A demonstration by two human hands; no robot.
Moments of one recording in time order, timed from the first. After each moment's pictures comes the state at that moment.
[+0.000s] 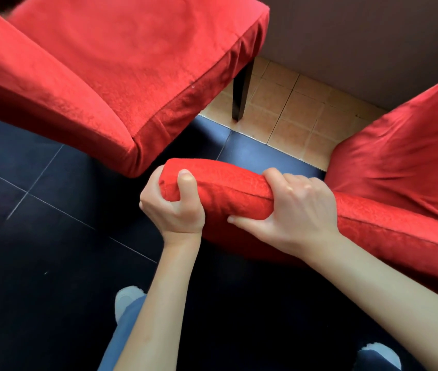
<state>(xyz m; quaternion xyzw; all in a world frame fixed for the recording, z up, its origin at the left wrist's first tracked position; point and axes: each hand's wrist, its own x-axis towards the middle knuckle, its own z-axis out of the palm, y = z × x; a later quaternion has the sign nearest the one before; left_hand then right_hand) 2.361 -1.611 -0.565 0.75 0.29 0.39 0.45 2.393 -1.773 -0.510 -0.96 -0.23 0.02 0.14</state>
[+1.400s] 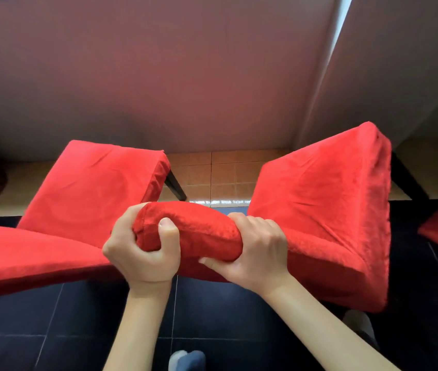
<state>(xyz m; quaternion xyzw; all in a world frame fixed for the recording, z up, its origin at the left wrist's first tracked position) 2.350 -1.720 -0.257 0.85 0.00 0.34 0.40 2.327 -1.877 -0.304 -0.92 -0.05 -0.26 0.30</state>
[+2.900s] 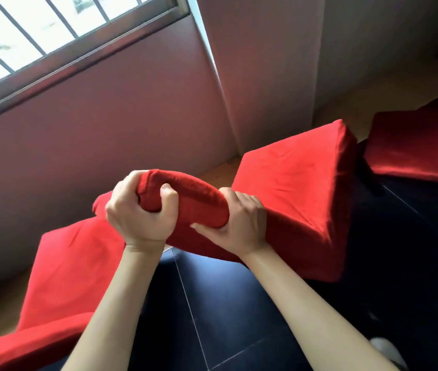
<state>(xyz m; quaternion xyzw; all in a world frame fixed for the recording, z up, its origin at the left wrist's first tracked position) 2.334 -1.806 -0.168 0.84 -0.26 0.31 0.36 2.264 -1.922 -0.260 -0.85 0.19 -0.37 0.33</state>
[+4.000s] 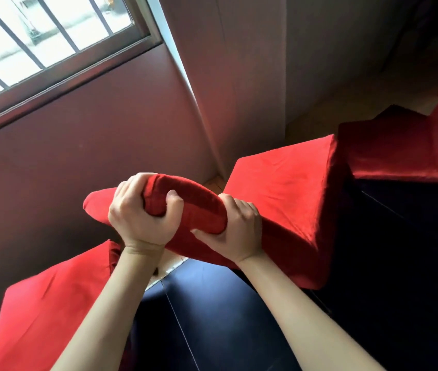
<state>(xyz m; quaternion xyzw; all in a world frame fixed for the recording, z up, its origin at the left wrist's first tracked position) 2.390 -1.825 -0.162 0.81 -0.36 0.29 0.36 2.308 -1.921 -0.257 -0.82 0.26 -0.41 0.29</state>
